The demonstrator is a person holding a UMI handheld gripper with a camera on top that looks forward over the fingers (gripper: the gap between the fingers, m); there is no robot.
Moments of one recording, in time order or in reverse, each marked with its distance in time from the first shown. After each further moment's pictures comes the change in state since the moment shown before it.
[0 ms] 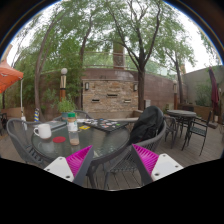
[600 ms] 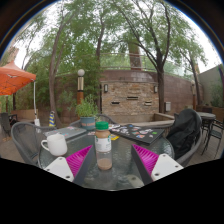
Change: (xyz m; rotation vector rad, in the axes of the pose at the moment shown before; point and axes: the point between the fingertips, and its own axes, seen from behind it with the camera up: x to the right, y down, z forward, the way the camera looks) arm -0.169 -0.024 0.148 0.032 -0.200 0.002
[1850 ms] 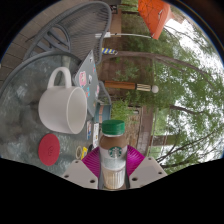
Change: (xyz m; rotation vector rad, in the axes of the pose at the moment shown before) arm -0.157 -0.054 0.141 0.008 0.041 -1.643
